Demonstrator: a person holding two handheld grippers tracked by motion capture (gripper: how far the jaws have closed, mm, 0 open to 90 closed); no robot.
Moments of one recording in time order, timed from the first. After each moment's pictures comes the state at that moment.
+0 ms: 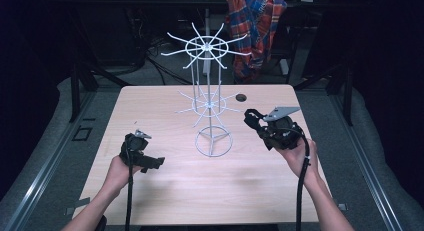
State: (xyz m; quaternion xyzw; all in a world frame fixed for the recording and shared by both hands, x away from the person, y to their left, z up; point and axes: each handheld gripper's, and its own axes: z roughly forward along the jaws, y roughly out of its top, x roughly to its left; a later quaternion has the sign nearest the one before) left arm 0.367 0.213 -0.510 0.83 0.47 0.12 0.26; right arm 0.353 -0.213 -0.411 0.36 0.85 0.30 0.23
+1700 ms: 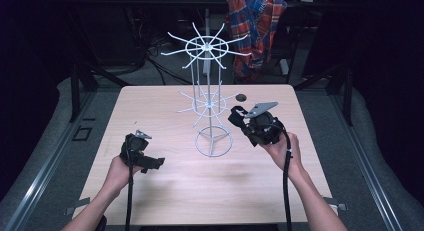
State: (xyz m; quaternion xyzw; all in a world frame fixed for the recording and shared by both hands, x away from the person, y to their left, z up) left arm 0.366 0.212 -0.510 0.84 0.47 0.13 0.26; right arm 0.373 -0.172 -0.416 0.32 0.87 0.30 0.22
